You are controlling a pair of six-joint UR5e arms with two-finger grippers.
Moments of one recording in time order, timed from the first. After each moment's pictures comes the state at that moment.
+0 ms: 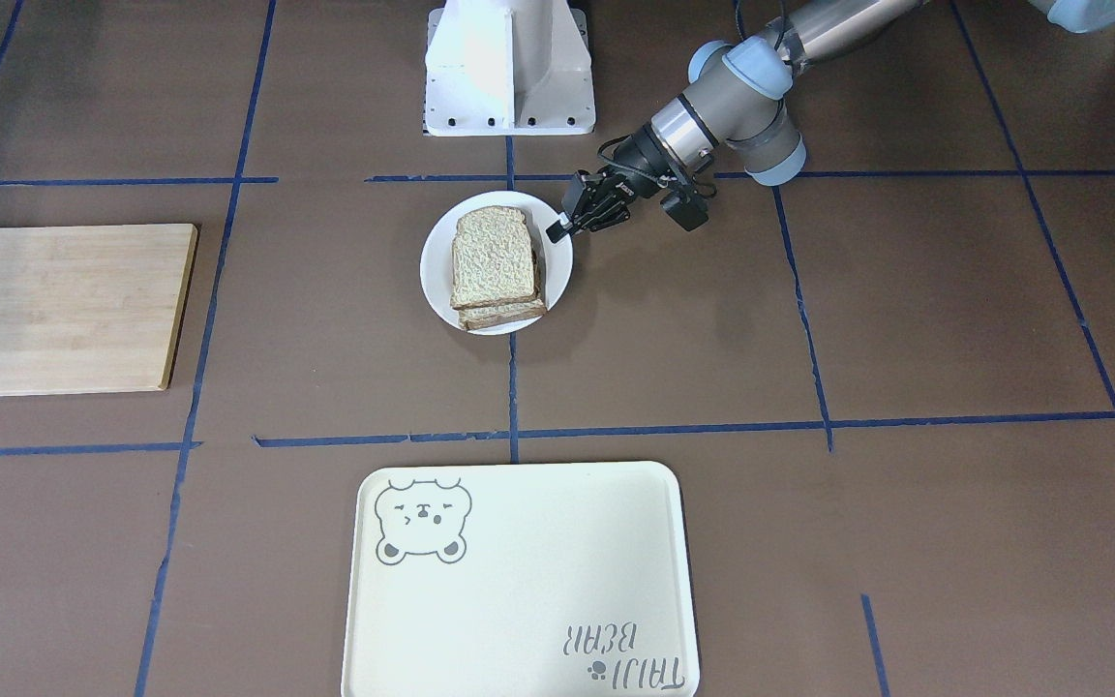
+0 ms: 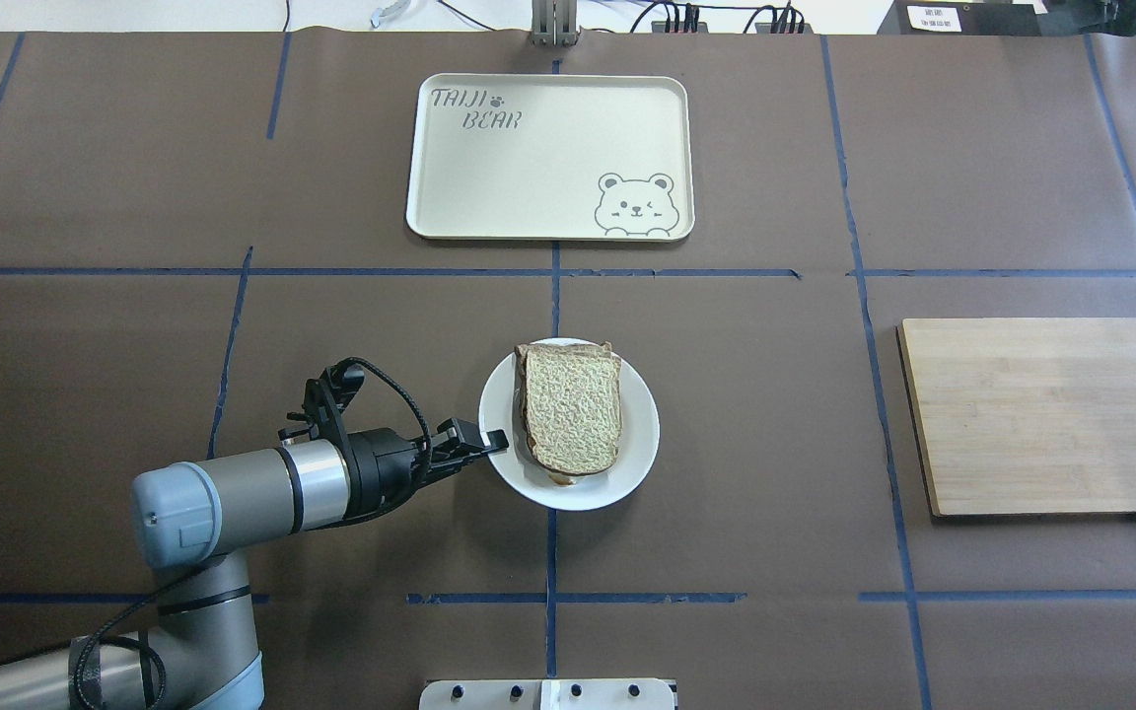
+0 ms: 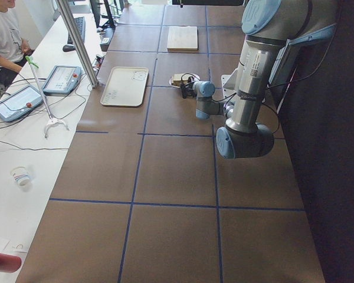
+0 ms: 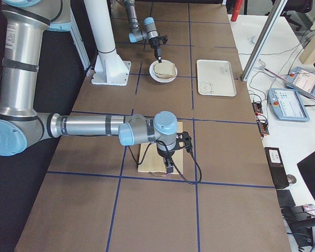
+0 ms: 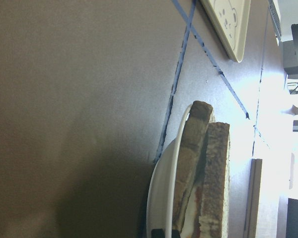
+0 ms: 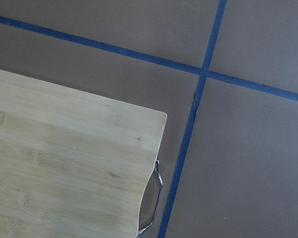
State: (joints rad) left arm -0.31 -1.94 -1.53 -2.99 -1.51 -1.84; right arm 1.46 -1.77 1.80 -1.43 2.32 -0.06
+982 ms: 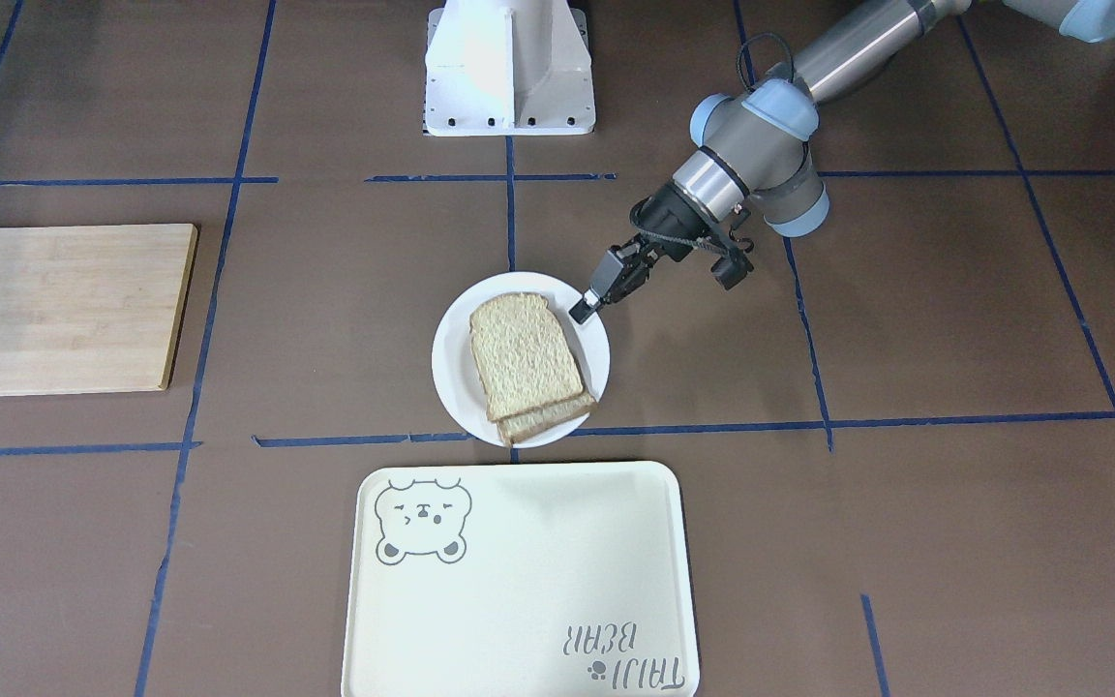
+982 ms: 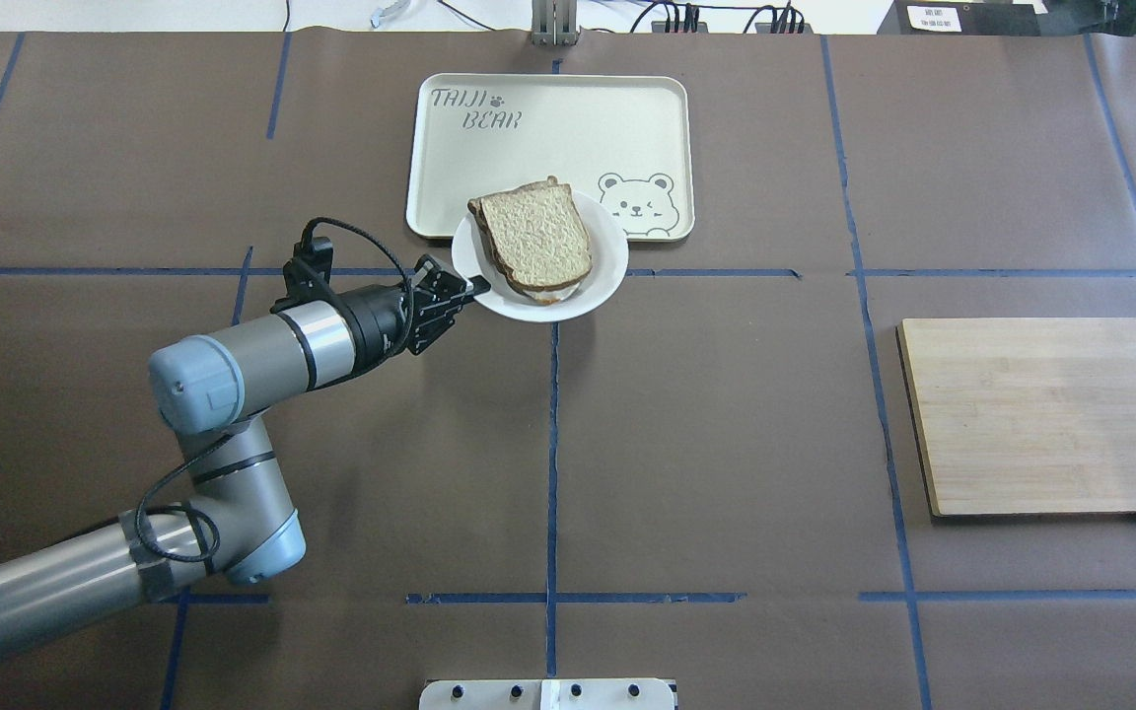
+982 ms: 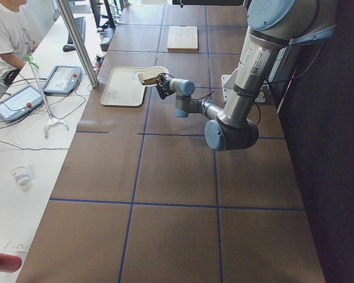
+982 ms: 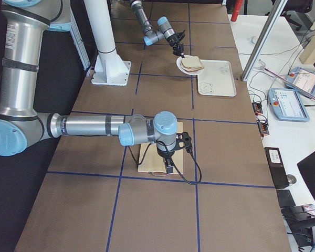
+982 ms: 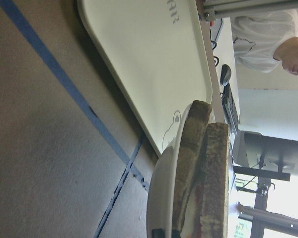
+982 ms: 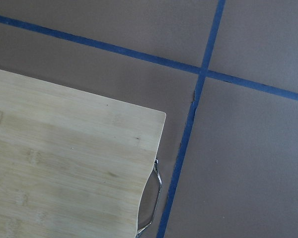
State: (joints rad) left arm -0.53 -2.12 -1.27 -3.02 -1.47 -2.15; right arm 1.46 -1.77 1.80 -1.43 2.32 -0.06
